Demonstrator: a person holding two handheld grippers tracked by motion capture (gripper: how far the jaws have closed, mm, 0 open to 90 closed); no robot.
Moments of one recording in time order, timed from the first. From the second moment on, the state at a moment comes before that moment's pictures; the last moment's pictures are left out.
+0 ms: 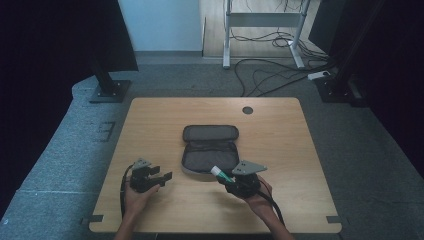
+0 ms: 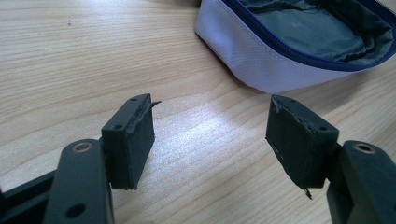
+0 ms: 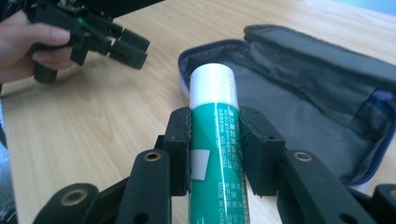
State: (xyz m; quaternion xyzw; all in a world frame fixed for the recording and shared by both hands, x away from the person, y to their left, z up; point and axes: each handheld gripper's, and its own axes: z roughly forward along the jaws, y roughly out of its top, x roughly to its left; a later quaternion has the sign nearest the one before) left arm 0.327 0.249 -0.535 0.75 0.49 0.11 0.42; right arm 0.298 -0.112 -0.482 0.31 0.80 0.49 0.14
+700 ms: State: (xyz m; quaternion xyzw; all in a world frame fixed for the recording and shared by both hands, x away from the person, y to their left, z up) left arm 0.327 0.246 -0.537 0.76 0.49 0.10 0.42; right arm 0.325 -0.102 -0.474 0.32 0.80 0.48 0.14
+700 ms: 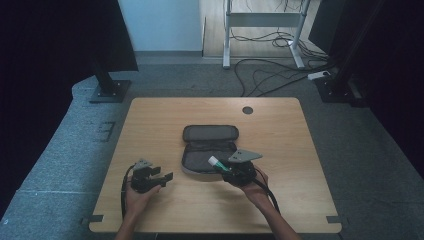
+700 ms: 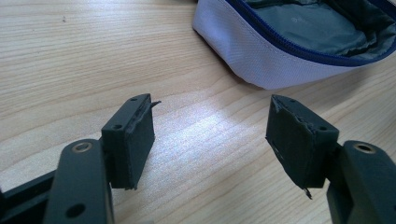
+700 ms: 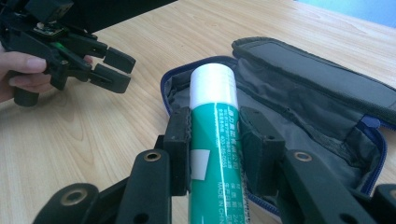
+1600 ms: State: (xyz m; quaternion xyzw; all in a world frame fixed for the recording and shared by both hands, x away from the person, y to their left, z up) left arm 0.327 0.246 -0.538 0.76 0.49 0.10 0.41; right arm 0.355 -0.098 -0.472 0.33 0.81 0.47 0.15
